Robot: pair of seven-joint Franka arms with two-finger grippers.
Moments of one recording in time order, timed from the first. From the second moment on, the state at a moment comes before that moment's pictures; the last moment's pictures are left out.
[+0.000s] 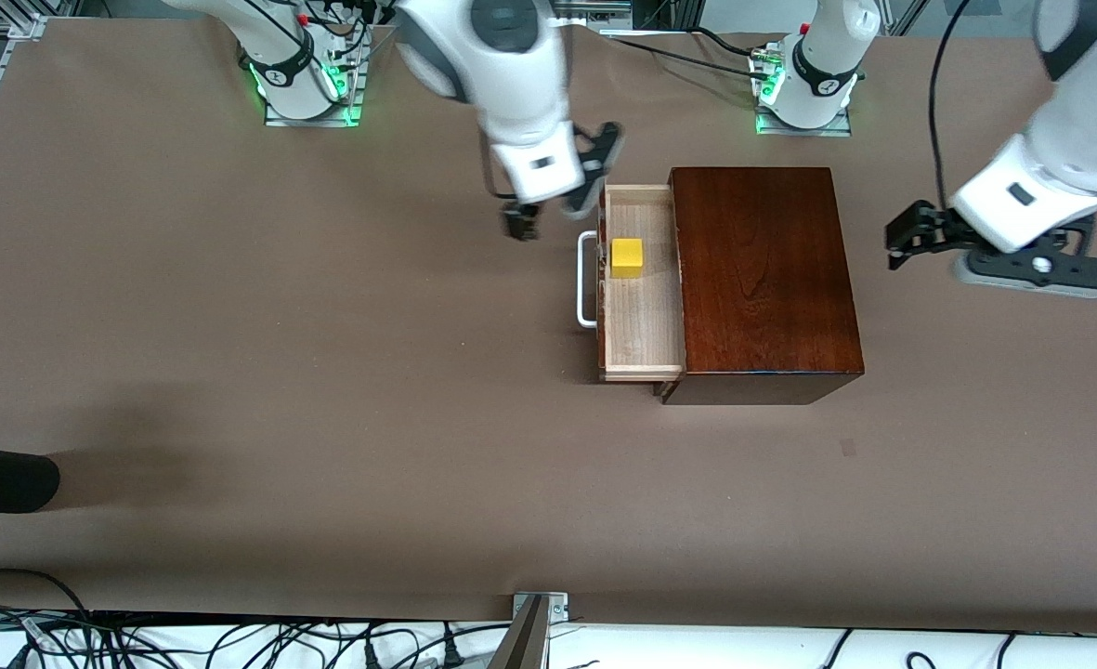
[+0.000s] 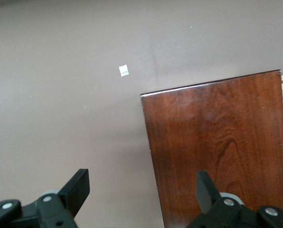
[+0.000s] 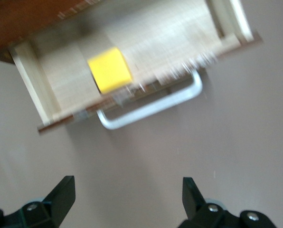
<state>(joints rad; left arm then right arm) -0.10 0.09 -0.02 -1.55 0.07 1.57 0.01 0.84 0.45 0.07 -1.43 0.00 1.94 -0.30</state>
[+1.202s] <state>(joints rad) -0.04 -0.04 0.03 -1.77 0.03 1.68 0.09 0.96 0.84 0.06 -1.10 -0.15 2.03 -0.50</state>
